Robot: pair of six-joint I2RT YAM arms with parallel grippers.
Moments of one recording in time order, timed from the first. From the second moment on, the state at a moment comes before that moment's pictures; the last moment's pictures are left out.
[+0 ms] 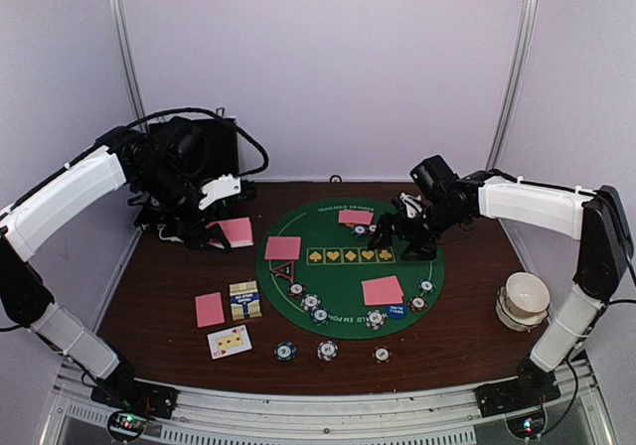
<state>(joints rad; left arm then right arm) -0.55 1.48 1.52 -1.18 0.33 0.73 0.52 1.66 1.25 -0.66 -0.40 0.57</state>
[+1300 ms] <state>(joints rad) -0.55 1.48 1.53 -1.18 0.34 0.71 0.90 1.93 1.46 0.13 -0.59 1.13</state>
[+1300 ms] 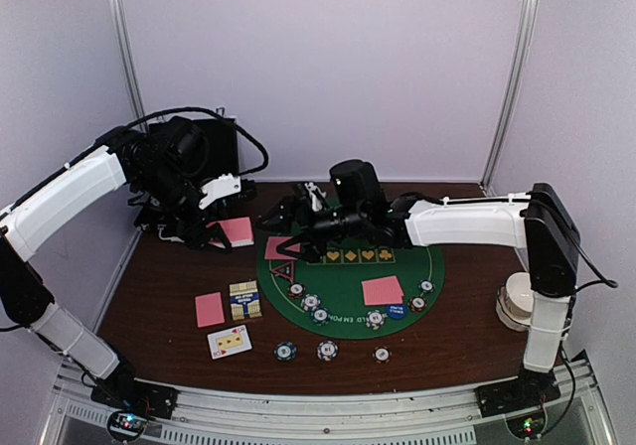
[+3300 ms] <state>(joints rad) -0.55 1.49 1.53 -1.19 0.34 0.71 0.91 2.11 1.66 0.16 -0.71 1.15</state>
